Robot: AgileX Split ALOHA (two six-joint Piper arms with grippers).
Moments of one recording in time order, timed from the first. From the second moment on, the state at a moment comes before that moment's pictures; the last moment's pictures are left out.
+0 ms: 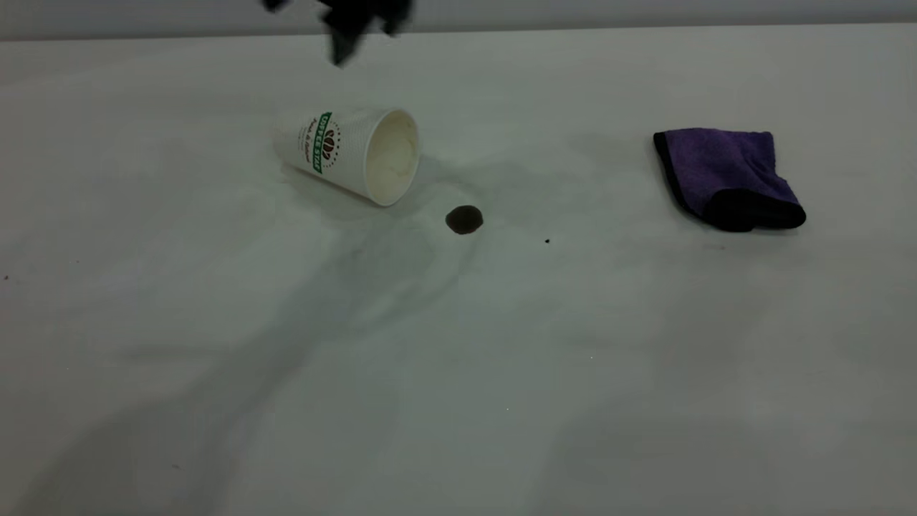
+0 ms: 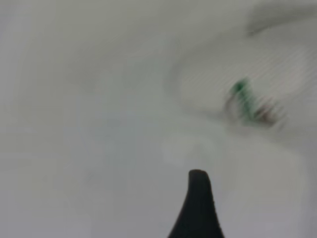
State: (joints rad) left arm -0.60 2.24 -1.70 0.56 0.84 -0.29; right arm -0.02 -0.02 -0.47 0.10 1.14 -0.05
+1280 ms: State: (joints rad) left arm -0.64 2.56 -1.77 1.10 0.85 -0.45; right arm -0.02 -0.02 -0.47 0.10 1.14 -0.05
